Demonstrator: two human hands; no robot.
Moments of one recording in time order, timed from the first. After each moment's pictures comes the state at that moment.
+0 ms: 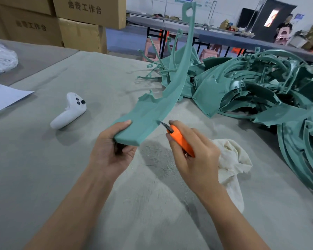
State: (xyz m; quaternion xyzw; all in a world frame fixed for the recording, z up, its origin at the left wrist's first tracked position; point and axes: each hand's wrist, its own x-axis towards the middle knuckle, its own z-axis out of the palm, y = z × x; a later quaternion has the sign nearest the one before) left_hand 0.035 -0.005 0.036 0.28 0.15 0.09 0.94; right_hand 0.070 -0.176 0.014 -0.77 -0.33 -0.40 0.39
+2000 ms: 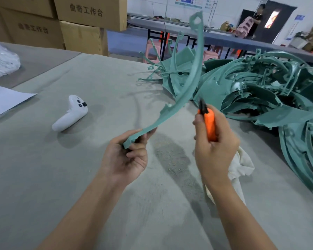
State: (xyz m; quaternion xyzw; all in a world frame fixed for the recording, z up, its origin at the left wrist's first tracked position) left_hand 0.036 -0.008 0.021 0.06 0.03 -0.10 0.99; right_hand 0.087 -0.180 0.035 -0.72 -0.22 -0.40 0.52
